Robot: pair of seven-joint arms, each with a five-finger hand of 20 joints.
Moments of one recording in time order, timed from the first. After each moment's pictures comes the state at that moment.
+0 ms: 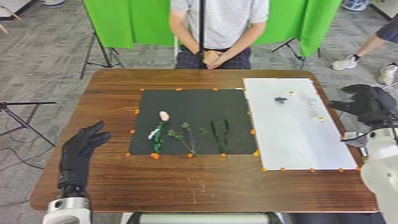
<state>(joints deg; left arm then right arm) 128.4 -73.8 -96.2 -119.1 66.9 14.2 14.8 -103.6 -51.6 99.7 -103.1 -134.5 5.6 14.1</state>
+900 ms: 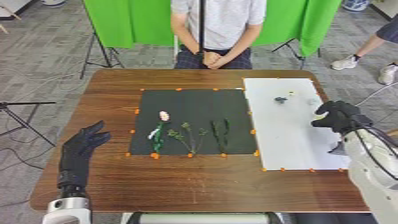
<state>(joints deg) 128.4 -73.8 -96.2 -119.2 66.9 14.2 14.8 -97.5 -48.2 89.5 -94.5 -140.3 -3.1 11.0</state>
